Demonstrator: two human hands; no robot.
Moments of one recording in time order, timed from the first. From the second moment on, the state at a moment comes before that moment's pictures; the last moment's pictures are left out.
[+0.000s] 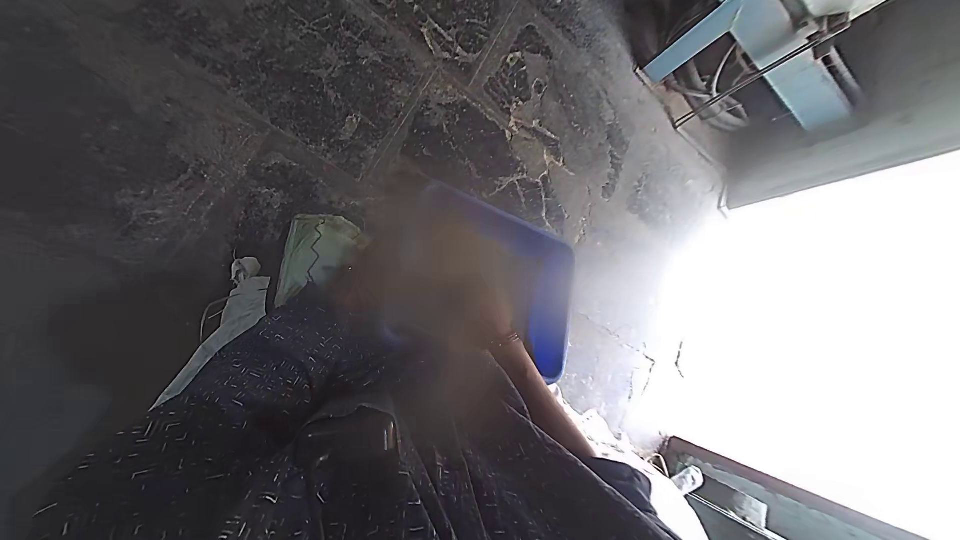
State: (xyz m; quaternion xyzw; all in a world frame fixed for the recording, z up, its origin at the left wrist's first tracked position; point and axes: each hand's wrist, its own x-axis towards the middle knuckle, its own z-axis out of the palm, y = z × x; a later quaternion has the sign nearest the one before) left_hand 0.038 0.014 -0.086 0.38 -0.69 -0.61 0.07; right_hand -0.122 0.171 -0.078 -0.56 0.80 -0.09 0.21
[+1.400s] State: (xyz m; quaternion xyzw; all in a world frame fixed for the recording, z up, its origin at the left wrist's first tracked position) left_hand 0.029 0.030 -0.091 0.35 -0.65 -0.67 0.01; right_hand -0.118 0.205 -0.091 -0.59 0.78 -0.16 0.14
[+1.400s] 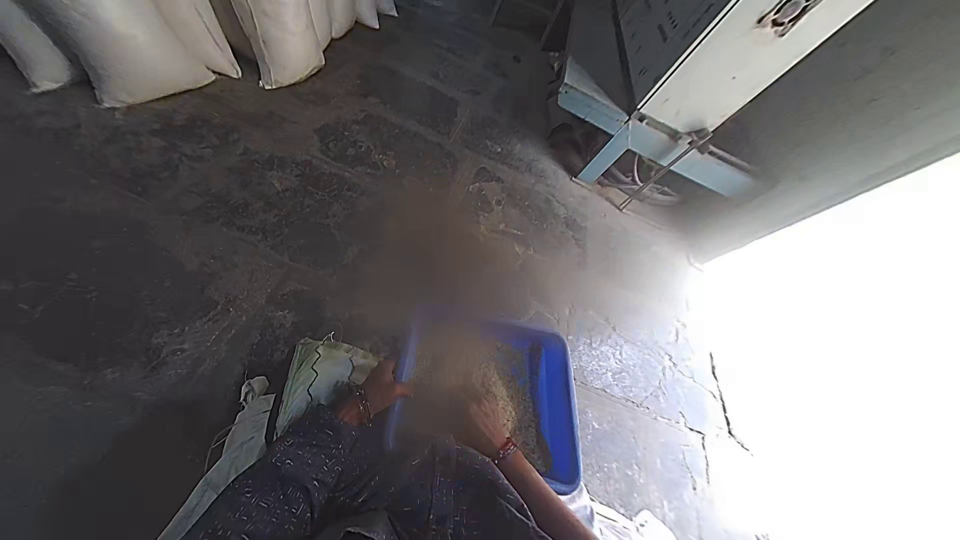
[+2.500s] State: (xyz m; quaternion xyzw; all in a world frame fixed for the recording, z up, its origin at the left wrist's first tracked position) left_hand 0.031 0.034 -0.081 0.35 -0.57 -0.74 0.01; right_hand -0.118 0.194 -0.066 -0.49 0.82 -0.28 0.03
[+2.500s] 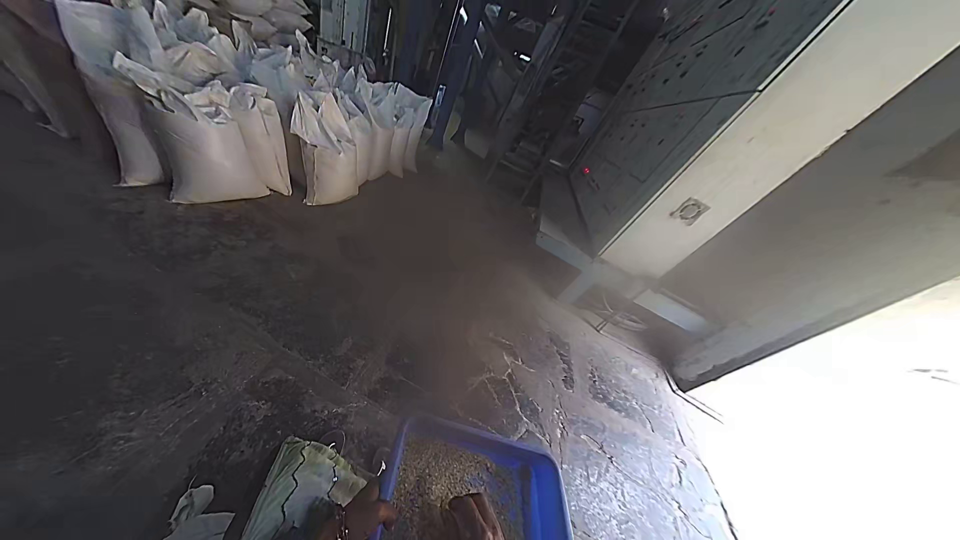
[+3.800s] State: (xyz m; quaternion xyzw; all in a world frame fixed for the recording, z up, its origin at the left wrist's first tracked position) left_hand 0.031 0.033 -0.077 0.36 -0.56 -0.74 0.03; right_hand -0.177 0.224 -0.038 -0.30 0.90 0.02 0.31
